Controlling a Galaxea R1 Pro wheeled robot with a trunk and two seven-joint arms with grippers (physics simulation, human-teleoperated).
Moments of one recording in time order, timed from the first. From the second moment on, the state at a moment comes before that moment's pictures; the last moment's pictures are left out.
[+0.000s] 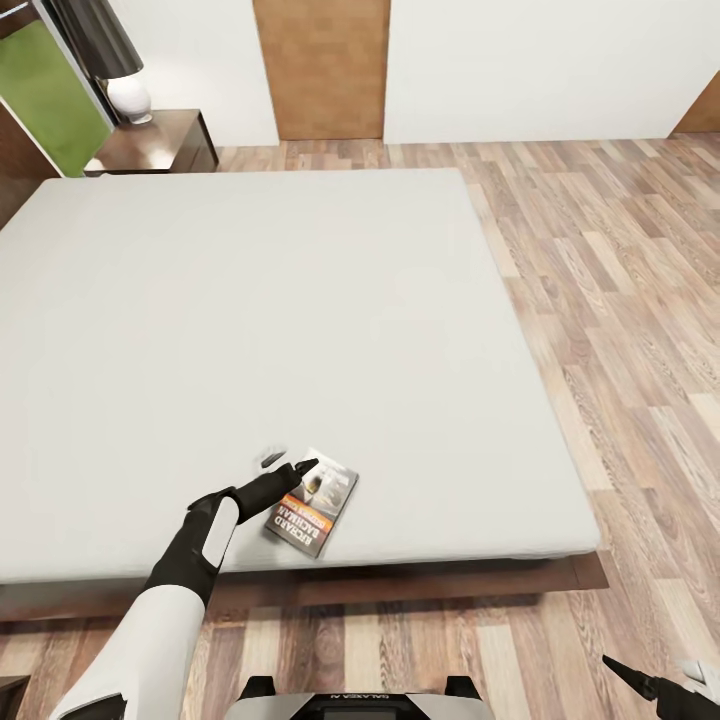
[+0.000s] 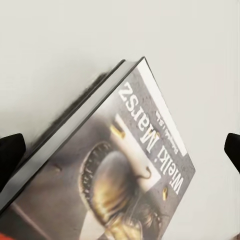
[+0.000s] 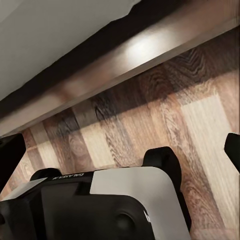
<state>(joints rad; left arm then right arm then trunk) -0.73 -0.12 0.30 -0.78 0.28 0.53 -0.43 -0.37 -0.57 -0.08 -0.16 -0.57 0.02 1.07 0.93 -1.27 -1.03</state>
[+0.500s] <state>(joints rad) -0.73 -0.12 0.30 -0.78 0.28 0.53 -0.43 -0.37 -0.56 -0.08 -0.16 -0.57 0.02 1.07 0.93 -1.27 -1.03</state>
